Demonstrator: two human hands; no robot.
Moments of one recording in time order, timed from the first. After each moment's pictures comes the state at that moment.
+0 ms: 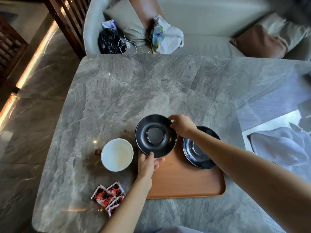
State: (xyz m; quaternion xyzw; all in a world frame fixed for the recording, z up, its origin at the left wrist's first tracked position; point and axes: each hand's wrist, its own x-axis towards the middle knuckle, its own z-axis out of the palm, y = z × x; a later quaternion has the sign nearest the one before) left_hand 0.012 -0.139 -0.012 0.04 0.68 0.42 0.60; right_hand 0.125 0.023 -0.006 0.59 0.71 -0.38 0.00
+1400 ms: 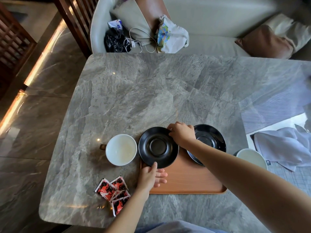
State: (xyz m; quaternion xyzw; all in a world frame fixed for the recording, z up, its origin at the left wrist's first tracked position) left_hand 0.011 -0.185 -0.054 0.11 0.70 0.29 0.65; right_hand 0.119 -0.011 -0.036 0.58 0.78 -0.24 0.06
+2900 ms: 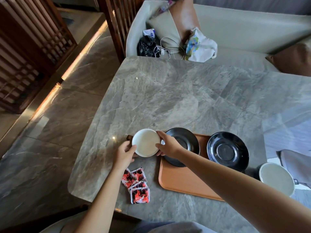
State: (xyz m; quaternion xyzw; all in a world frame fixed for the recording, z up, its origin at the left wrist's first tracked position) left_hand -0.132 -0.198 -0.037 0.17 0.77 0.42 0.44; right_hand 0.020 -0.085 -0.017 0.46 0.71 -0.53 0.01
